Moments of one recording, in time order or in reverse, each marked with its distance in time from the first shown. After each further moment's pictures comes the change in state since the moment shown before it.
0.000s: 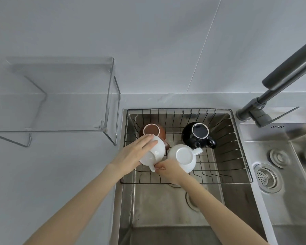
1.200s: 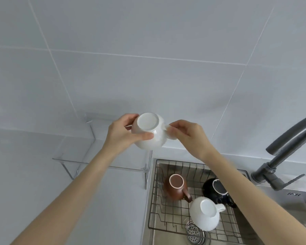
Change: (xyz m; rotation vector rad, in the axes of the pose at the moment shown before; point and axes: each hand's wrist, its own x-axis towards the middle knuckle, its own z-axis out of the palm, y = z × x) left_hand -0.032 -0.007 -0.241 -0.778 0.754 -0.510; right_hand -0.084 -0.208 -0.149 0.274 0.573 -0.600
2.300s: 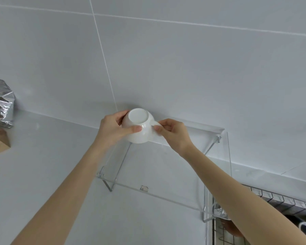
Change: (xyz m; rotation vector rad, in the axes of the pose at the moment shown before) left_hand 0.109 -0.146 -0.163 0.050 0.065 -0.109; right_hand 0.169 0.029 0.224 0.228 -0.134 0.193
